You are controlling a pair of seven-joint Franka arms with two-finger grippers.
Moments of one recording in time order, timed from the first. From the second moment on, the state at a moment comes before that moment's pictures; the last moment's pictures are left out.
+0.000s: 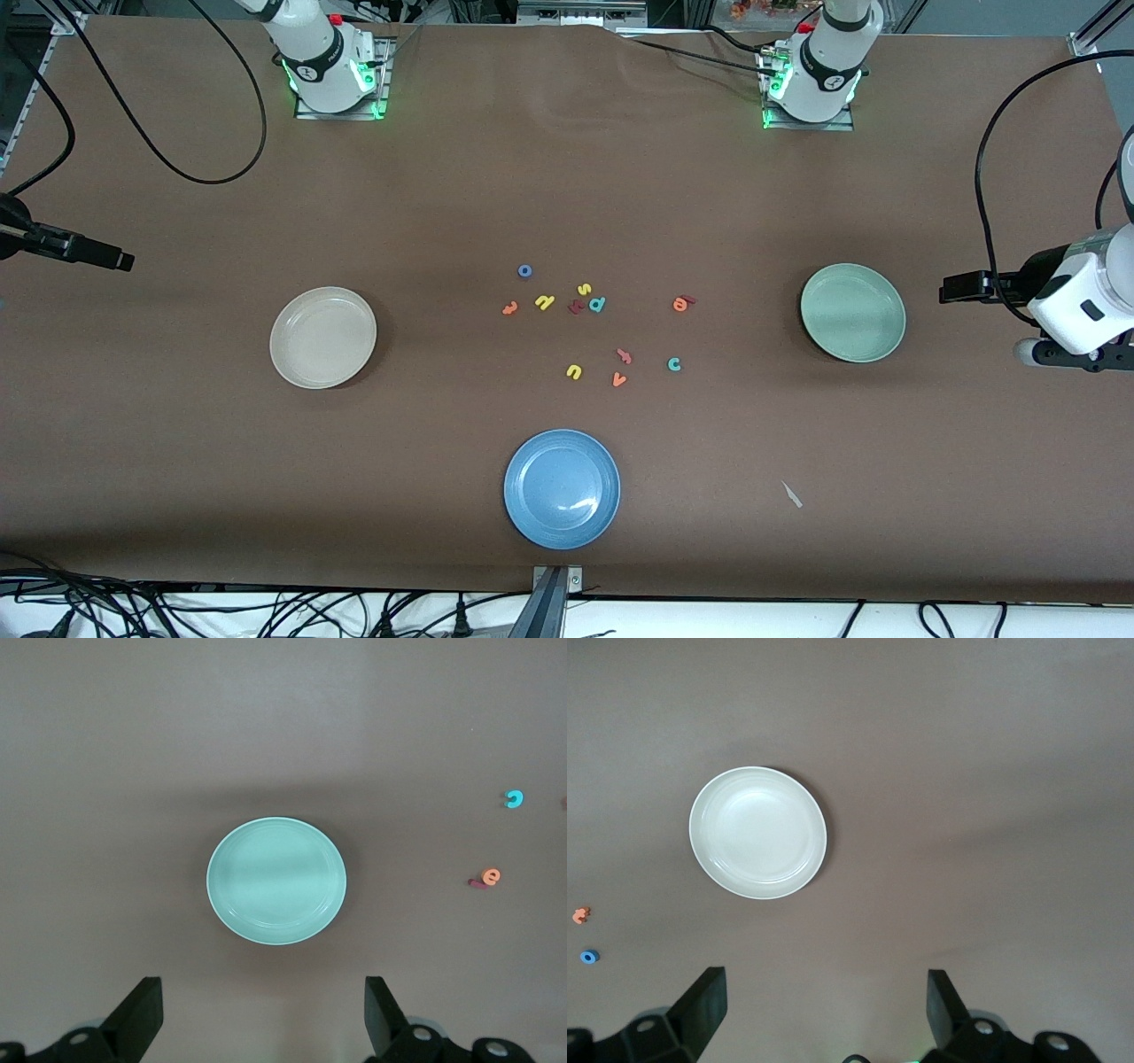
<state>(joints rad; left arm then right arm) 0.14 0.38 -0.14 -1.30 0.04 1.44 0.06 0.11 0.23 -0.28 -1.45 0.09 1.51 0.07</state>
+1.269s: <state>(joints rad) 0.14 0.36 -0.15 -1.28 0.04 1.44 0.09 0.13 0.24 -0.28 -1.42 0.10 1.50 0.07</state>
